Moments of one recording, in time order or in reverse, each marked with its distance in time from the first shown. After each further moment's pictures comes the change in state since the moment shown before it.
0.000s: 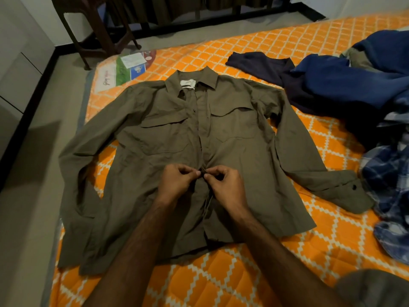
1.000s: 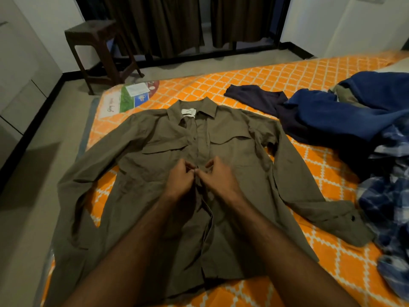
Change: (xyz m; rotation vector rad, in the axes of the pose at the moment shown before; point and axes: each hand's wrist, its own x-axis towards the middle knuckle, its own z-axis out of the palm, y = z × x) left_hand 0.067 0.033 0.003 0.222 0.044 0.155; right_hand 0.083 -0.044 0.001 -0.281 -0.138 -0.004
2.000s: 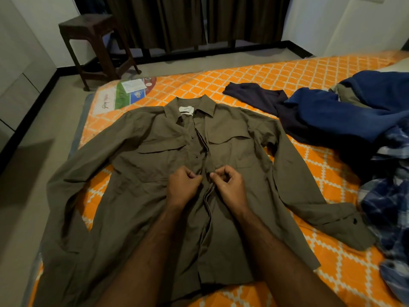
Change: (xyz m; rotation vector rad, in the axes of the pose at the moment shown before) left_hand -0.002 -0.007 0.028 0.100 0.135 -0.084; right_hand 0.004 0.058 0.011 0.448 0.245 -0.148
